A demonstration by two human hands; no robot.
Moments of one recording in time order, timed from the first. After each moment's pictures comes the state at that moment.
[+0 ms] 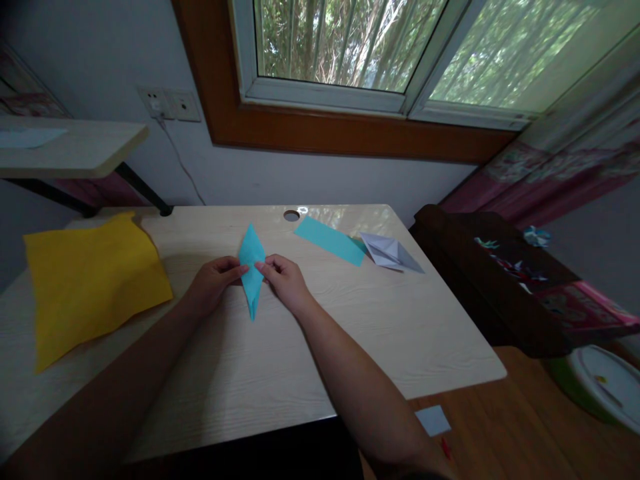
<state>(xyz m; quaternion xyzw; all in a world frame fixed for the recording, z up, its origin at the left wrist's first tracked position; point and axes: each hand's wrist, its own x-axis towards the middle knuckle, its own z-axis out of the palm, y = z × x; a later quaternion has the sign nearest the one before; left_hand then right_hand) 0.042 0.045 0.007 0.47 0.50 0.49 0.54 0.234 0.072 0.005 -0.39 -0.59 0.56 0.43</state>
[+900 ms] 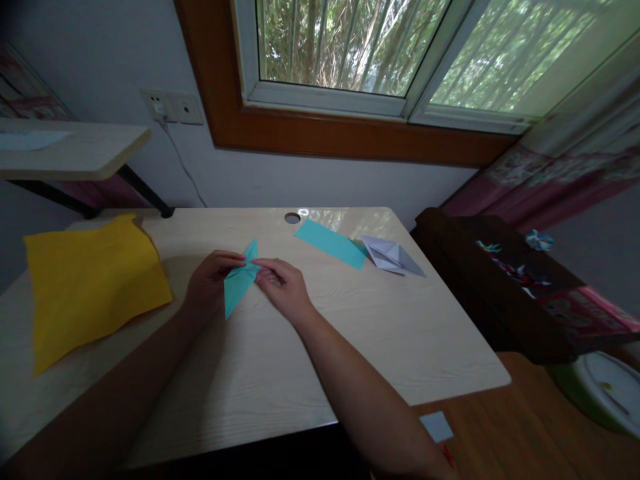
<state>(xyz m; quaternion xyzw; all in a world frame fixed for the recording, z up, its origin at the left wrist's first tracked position) 0.036 0.044 0.002 0.64 0.41 0.59 0.27 0.236 0.060 0.007 -0.33 -0.66 0.47 0.48</state>
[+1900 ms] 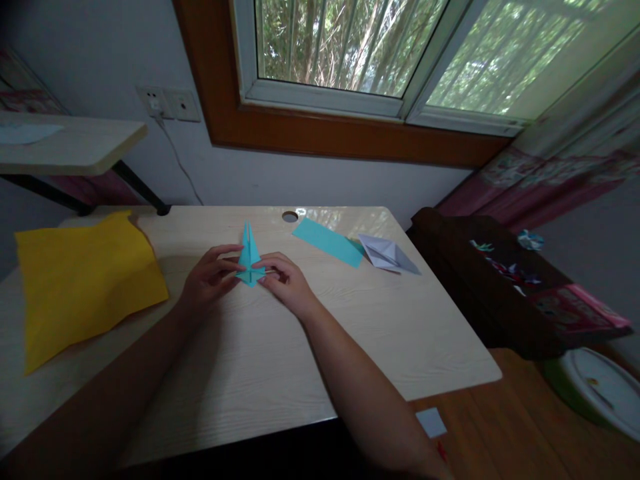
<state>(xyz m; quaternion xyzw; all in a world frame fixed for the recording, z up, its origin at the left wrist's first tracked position) 0.034 0.035 0.010 0.67 0.35 0.56 0.33 0.253 0.067 0.017 -0.28 -0.68 0.51 0.45</state>
